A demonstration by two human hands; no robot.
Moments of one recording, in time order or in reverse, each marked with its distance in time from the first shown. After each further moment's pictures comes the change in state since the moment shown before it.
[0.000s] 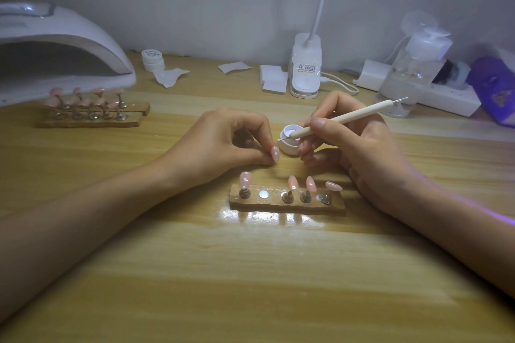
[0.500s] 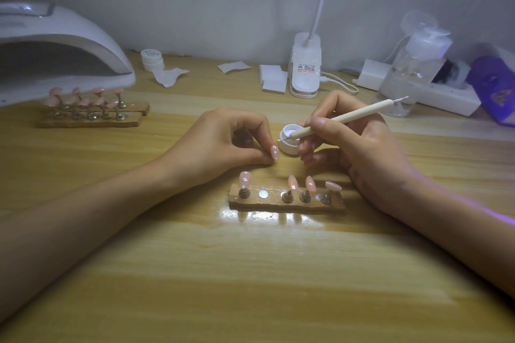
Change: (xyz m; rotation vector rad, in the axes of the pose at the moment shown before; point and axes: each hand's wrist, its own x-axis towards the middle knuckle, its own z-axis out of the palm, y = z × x) left_hand 0.000 0.001 0.001 0.019 0.011 0.002; right_hand 0.000 -0.001 0.001 0.010 0.008 -0.005
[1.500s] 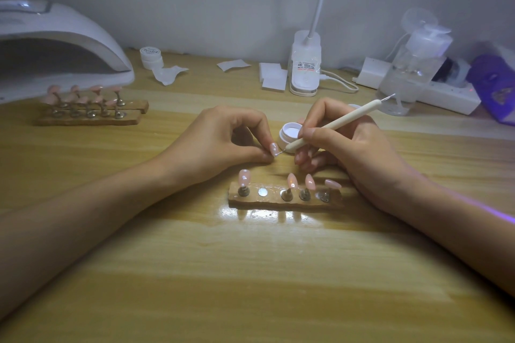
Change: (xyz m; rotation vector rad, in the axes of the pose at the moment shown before) left_hand 0.001 0.000 0.000 0.016 0.007 -0.030; right_hand 0.000 -0.001 0.003 -0.117 -0.031 0.080
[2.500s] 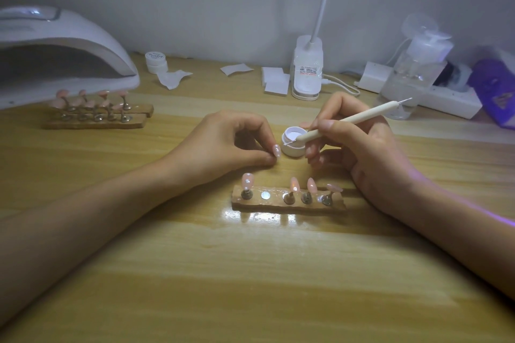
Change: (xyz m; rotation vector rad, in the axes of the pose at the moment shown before) left_hand 0.000 -0.003 0.000 -0.051 -0.013 -0.061; right_hand 0.002 0.001 -0.003 0.138 0.015 -0.099
